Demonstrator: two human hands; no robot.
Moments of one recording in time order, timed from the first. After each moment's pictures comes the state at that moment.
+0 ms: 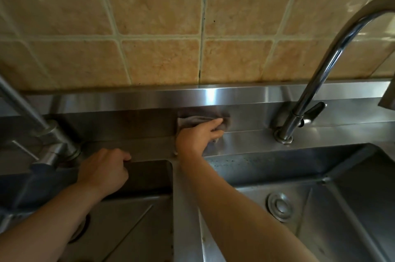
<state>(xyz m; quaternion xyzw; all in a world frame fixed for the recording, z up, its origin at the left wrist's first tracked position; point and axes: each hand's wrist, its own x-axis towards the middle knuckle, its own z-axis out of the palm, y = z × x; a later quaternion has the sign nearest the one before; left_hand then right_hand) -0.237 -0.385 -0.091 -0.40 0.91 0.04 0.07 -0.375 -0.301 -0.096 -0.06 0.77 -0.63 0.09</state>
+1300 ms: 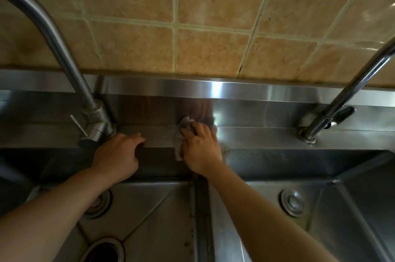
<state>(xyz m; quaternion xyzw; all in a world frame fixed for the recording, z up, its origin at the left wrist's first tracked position) -0.188 -0.421 -0.101 -0.37 0.92 0.12 0.05 -0.344 -0.294 -0.124 -0.48 0.87 -0.11 0.08</state>
